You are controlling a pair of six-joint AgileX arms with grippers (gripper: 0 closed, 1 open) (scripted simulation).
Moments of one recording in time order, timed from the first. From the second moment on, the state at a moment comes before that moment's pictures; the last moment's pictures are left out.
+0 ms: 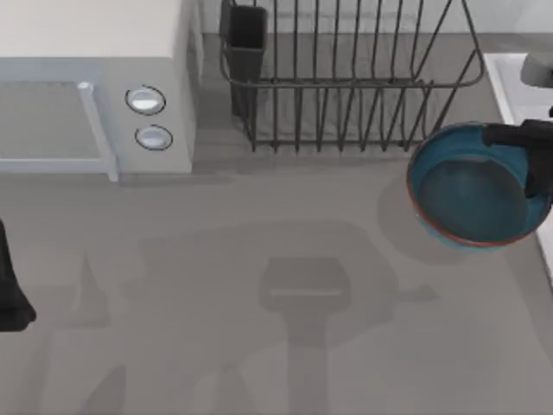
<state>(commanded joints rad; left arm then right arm) 0.00 0.00 0.00 0.00 0.00 0.00 0.18 1.69 1.39 -1.11 -0.11 0.23</state>
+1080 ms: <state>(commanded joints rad) 0.00 0.00 0.00 0.00 0.00 0.00 -0.41 1.56 0.64 0.66 -0.48 0.05</state>
